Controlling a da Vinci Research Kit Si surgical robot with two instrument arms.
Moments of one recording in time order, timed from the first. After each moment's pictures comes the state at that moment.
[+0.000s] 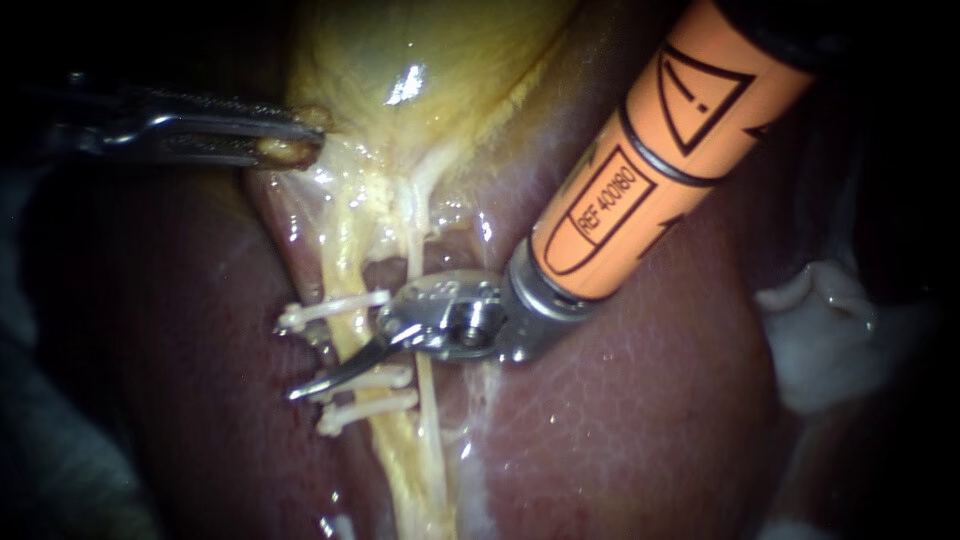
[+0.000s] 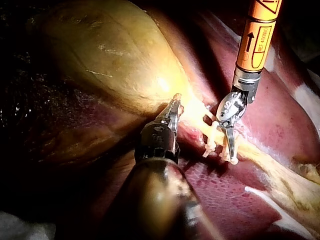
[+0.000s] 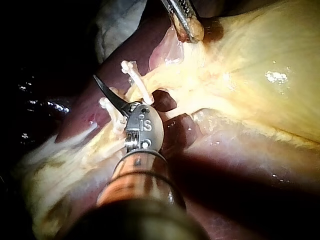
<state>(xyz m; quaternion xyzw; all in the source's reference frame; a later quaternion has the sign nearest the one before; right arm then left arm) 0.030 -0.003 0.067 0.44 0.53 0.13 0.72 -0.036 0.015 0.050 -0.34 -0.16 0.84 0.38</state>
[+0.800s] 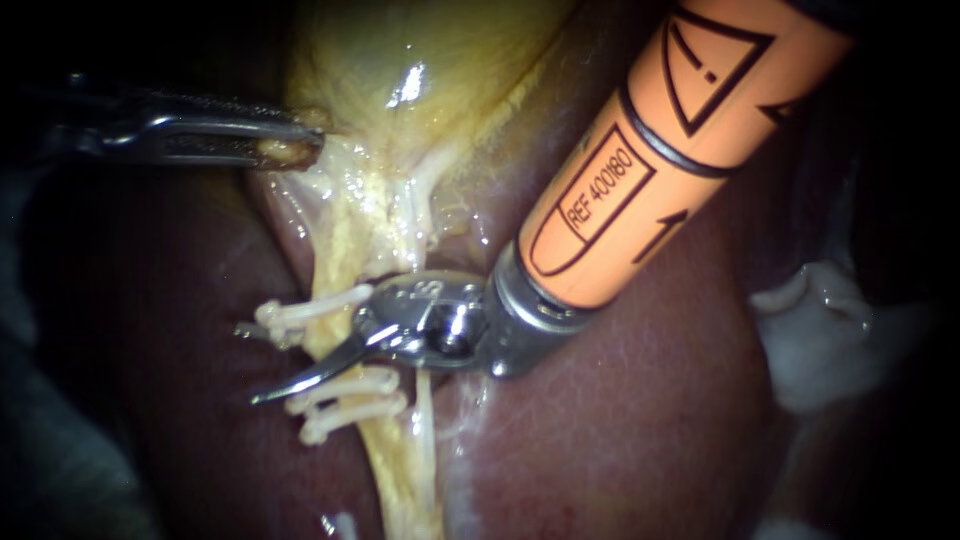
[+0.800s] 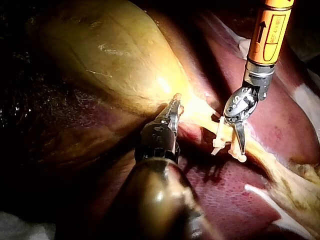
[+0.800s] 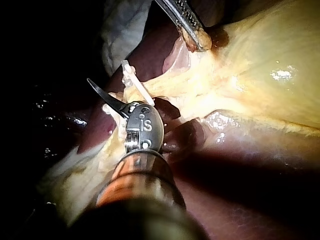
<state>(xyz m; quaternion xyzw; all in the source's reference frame) 0.031 -0.002 0.061 0.47 0.55 0.15 0.68 -0.036 0.015 0.051 -0.34 -0.16 0.84 0.38</state>
